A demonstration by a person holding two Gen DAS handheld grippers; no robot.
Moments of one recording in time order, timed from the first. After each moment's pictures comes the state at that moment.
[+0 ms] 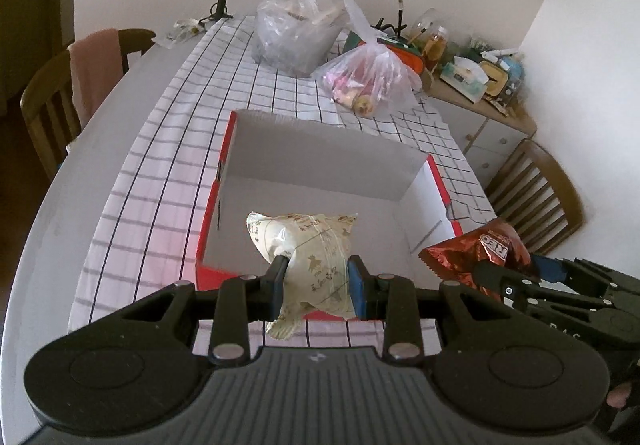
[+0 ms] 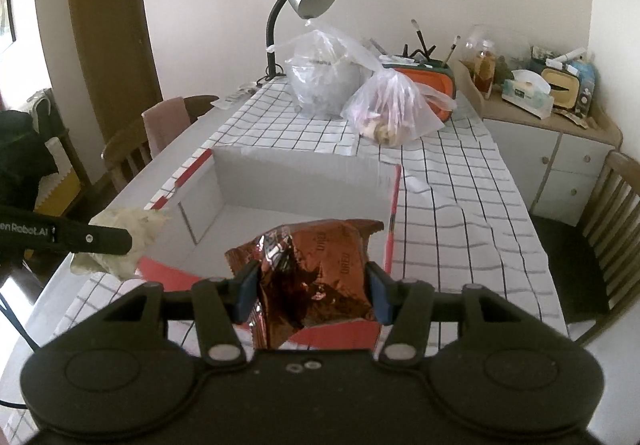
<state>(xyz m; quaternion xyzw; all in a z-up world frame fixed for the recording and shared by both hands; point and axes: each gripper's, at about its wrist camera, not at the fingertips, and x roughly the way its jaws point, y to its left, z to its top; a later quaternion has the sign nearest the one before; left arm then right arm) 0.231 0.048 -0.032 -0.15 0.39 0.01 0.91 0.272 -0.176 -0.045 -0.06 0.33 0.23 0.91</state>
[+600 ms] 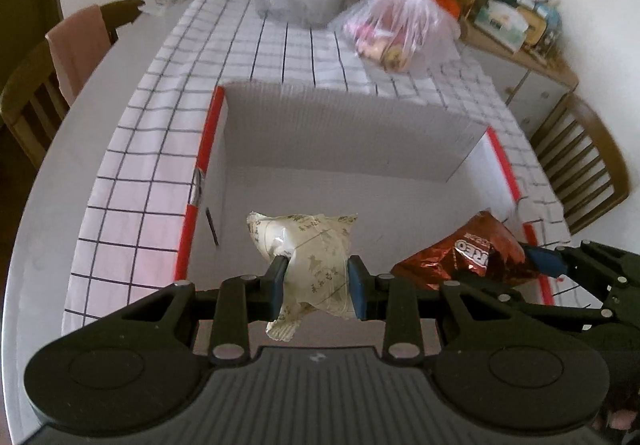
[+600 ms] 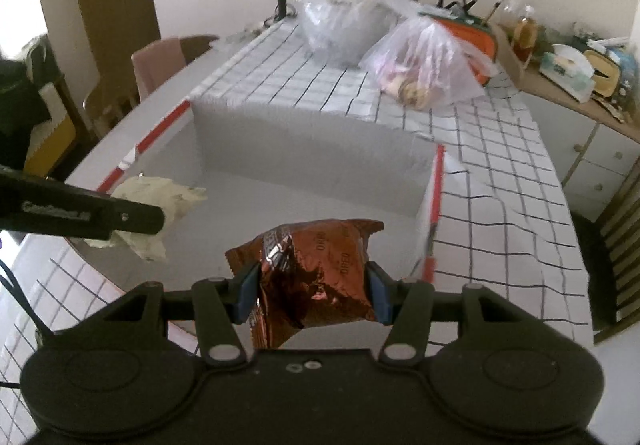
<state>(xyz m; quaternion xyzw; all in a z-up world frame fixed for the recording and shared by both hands) 0.323 0.050 -0.085 -0.11 0.48 0.03 0.87 0.350 -0.127 -0.092 -0.11 0.40 0.24 0.88</state>
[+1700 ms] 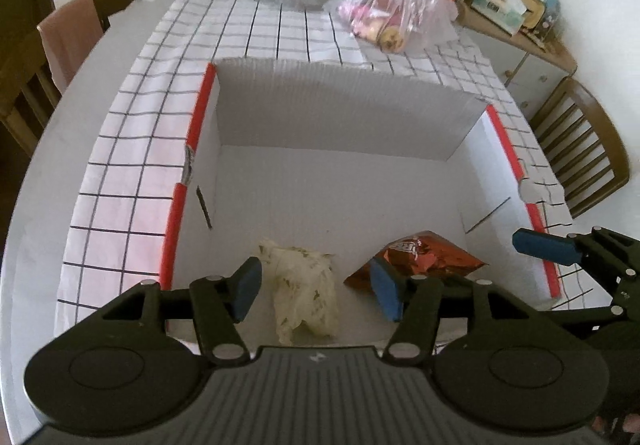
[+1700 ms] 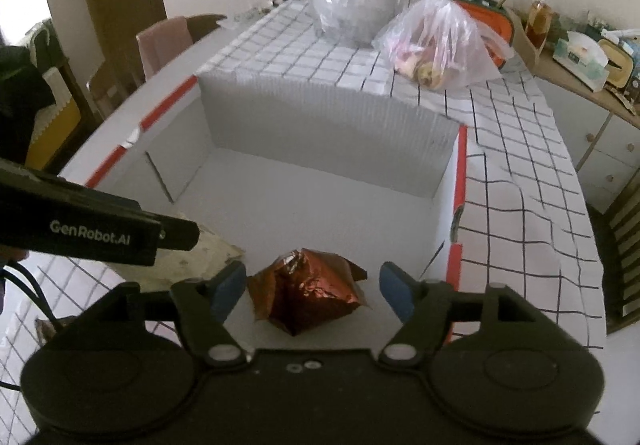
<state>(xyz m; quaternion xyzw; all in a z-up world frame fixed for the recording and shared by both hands) 0.315 0.046 -0.086 -0.11 0.49 0.02 0.87 0.348 -0.120 -0.097 -0.11 0.42 0.25 0.87</state>
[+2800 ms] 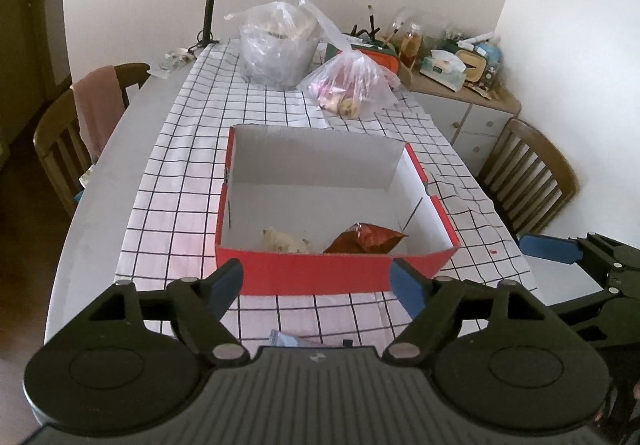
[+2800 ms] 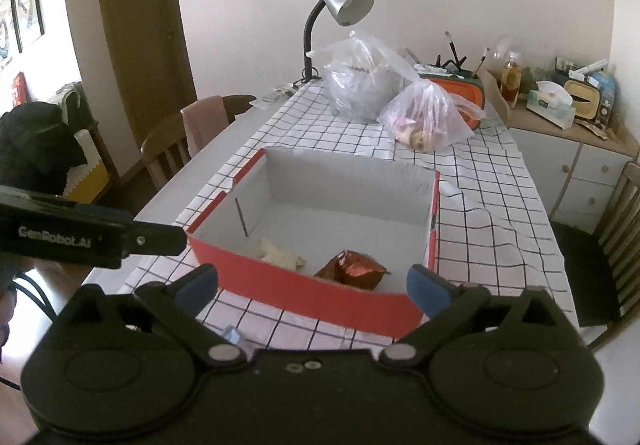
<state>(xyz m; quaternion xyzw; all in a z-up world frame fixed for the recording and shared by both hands) 0.164 0.034 -0.004 -0.10 0.38 -0.01 0.92 0.220 -0.160 -0.022 -0.06 0.33 0.26 0.91</state>
